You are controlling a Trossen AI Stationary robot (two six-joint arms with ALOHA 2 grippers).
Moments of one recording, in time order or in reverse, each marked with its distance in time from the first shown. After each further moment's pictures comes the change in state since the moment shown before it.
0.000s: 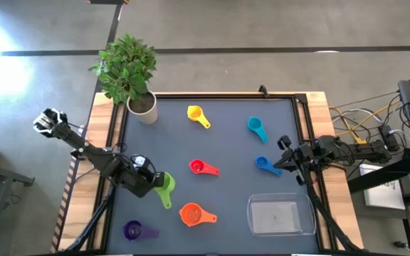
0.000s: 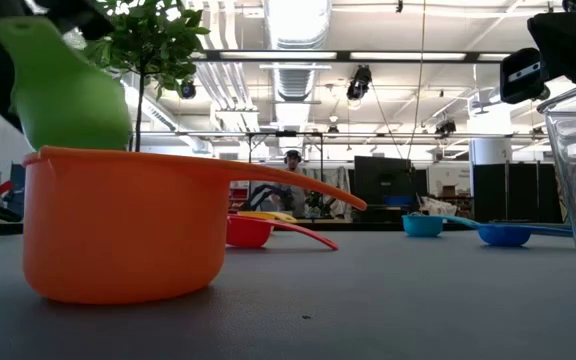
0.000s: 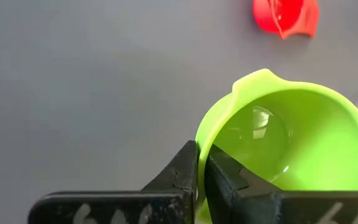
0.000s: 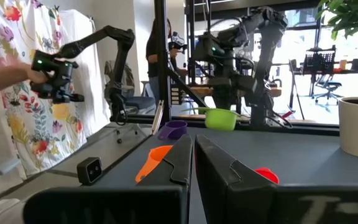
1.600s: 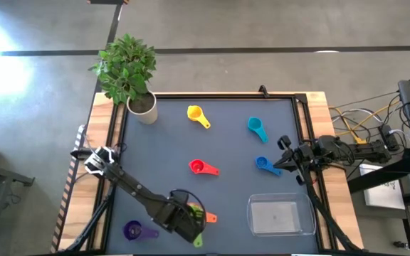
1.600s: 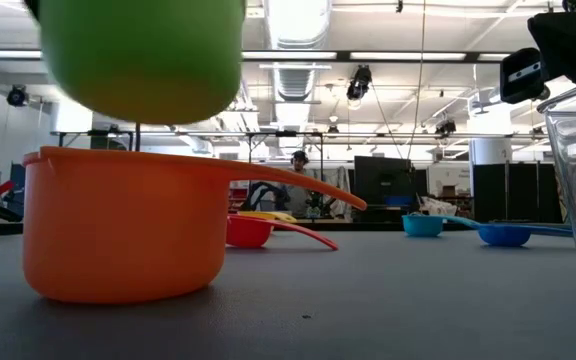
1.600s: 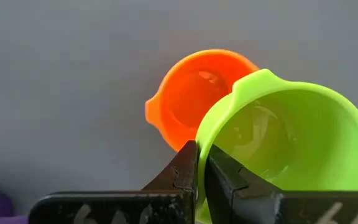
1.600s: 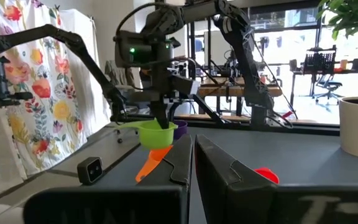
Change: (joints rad) left arm -0.045 0.851 1.004 -0.446 0.131 0.009; right arm 0.000 0.000 0.000 0.000 0.000 0.000
